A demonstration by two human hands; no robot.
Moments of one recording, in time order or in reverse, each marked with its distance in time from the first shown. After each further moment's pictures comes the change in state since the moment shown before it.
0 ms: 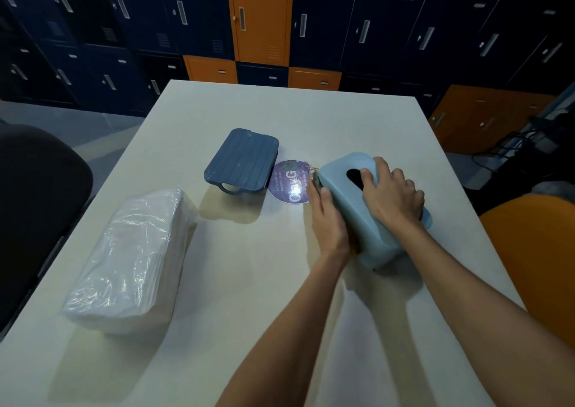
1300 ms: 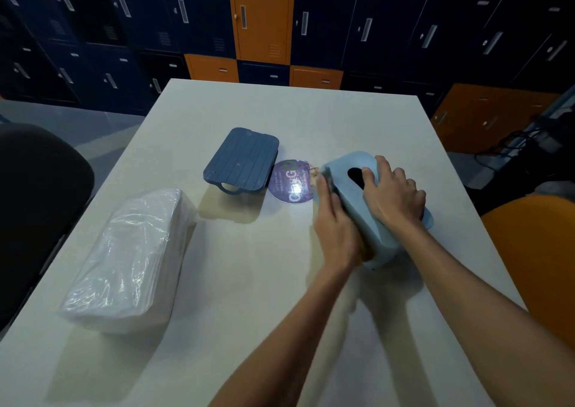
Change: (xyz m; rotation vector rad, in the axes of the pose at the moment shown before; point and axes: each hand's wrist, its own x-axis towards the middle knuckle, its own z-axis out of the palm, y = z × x) left_hand -0.026 0.012 0.003 0.275 0.022 0.200; right_hand 0.001 0.000 -0.001 0.021 0.003 0.007
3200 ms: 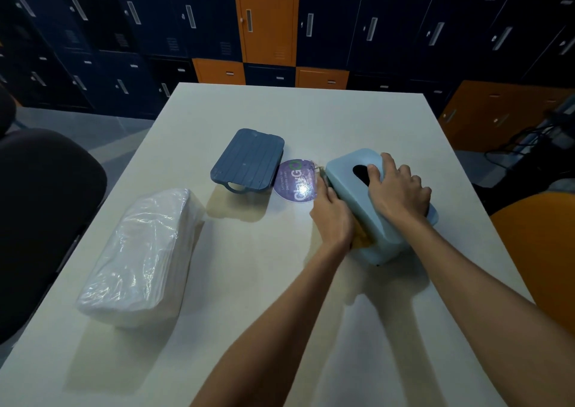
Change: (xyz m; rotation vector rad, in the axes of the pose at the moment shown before) left_hand 0.022 0.007 -0.001 0.096 0.040 -0.142; right_hand 0.002 0.000 0.002 0.005 0.001 0.014
